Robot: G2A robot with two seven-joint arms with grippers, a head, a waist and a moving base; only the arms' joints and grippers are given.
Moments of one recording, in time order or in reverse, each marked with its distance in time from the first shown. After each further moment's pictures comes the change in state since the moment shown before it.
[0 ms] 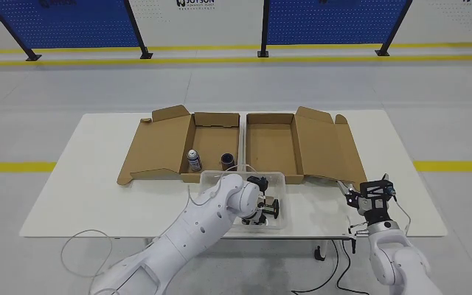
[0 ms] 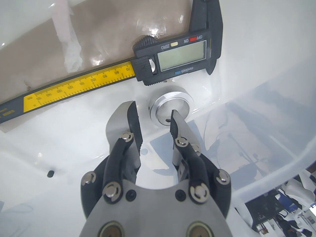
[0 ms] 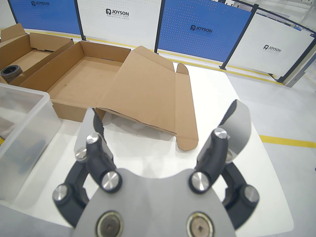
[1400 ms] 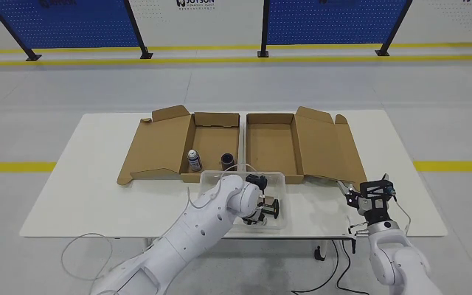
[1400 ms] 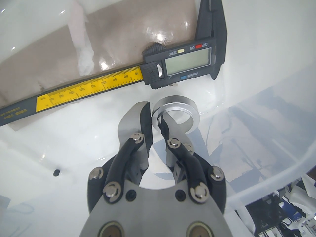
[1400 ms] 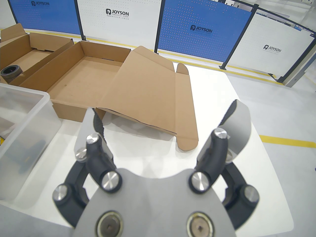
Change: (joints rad) left arm 0.025 0.001 -0.029 -0.036 0.066 0.009 -0.001; right arm 0.000 0.000 0.000 0.000 0.000 0.000 0.000
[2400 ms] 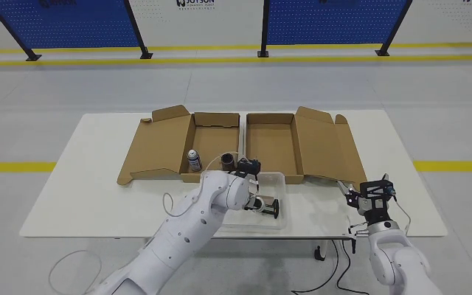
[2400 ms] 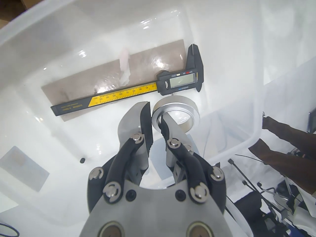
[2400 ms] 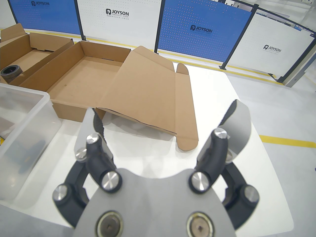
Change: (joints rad) left arm 0.089 0.060 -0.160 -0.277 0.127 0.012 -0.011; right arm 0.000 0.000 0.000 0.000 0.000 0.000 0.000
